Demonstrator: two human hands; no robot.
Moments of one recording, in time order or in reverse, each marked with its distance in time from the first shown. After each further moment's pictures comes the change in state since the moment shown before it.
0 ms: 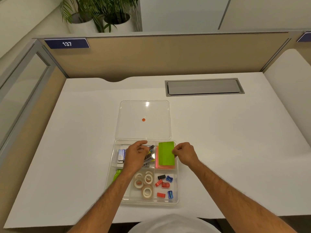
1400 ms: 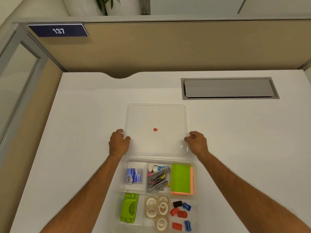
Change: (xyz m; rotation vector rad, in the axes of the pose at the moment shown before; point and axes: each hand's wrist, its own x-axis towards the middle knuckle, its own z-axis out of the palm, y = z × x) left_hand 0.190 -0.026 -0.092 0.478 0.209 -0.198; right_hand 0.153 -0.043 0.020 0.112 0.187 0.092
